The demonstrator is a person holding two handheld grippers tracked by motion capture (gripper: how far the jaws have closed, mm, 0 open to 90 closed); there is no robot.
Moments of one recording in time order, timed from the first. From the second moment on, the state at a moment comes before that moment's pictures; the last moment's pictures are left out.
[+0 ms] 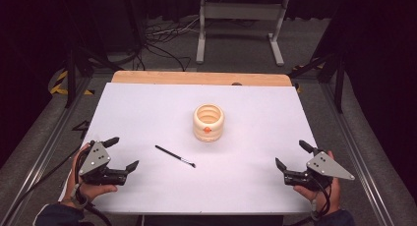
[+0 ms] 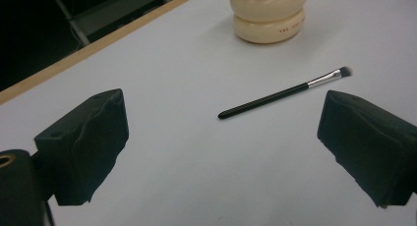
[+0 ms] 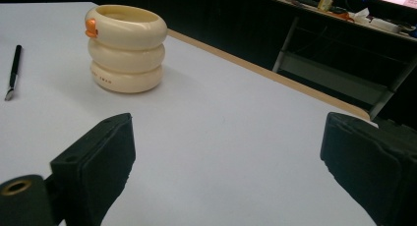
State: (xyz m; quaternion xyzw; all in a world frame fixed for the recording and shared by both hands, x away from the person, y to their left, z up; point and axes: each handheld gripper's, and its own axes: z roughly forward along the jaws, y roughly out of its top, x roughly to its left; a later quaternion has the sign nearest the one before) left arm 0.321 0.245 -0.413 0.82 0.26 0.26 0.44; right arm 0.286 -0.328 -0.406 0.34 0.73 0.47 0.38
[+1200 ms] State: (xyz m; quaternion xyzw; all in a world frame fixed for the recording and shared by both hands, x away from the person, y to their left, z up) left arm 0.400 0.091 -0.419 0.98 0.00 0.13 0.17; right arm 0.290 -0.327 -0.412 0.34 0.74 0.45 0.36
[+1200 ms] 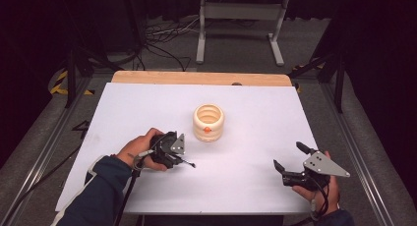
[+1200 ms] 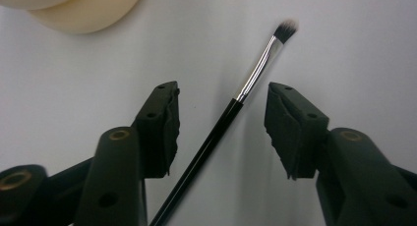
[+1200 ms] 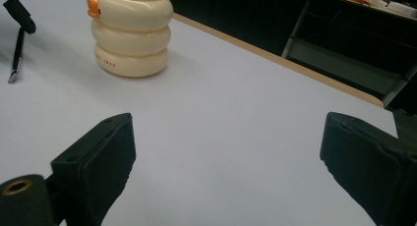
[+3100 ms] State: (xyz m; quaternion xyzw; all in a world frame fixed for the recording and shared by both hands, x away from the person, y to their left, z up) left arm 0.393 0.124 -0.384 0.94 0.06 0.18 0.28; right arm 0.291 -0.331 -0.411 0.35 0.74 0.46 0.35
